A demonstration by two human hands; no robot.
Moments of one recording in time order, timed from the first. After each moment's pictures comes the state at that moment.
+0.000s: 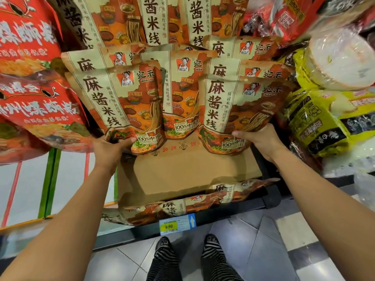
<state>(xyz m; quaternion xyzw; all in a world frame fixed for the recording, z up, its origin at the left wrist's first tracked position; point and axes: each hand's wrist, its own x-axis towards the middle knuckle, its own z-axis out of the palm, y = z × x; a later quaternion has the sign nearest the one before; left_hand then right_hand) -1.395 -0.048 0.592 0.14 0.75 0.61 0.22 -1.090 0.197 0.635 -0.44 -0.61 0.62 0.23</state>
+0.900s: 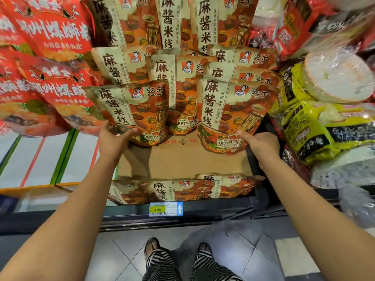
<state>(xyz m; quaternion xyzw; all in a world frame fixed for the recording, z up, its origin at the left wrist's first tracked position) -1.343 -0.068 0.629 0.09 0.83 0.54 0.11 -1.071 0.179 0.654 -0.58 -0.68 0.42 0.16</state>
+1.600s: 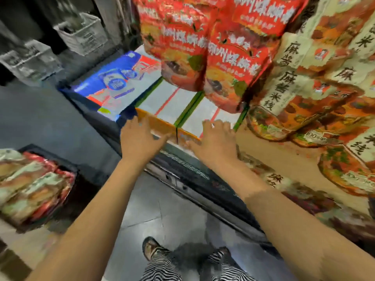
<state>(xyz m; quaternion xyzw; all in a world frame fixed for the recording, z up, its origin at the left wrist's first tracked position) -1.322 -0.367 0.643 0.04 0.99 0.15 -0.01 -1.258 -0.177 0.690 -0.09 -0.99 0.12 -0.04</state>
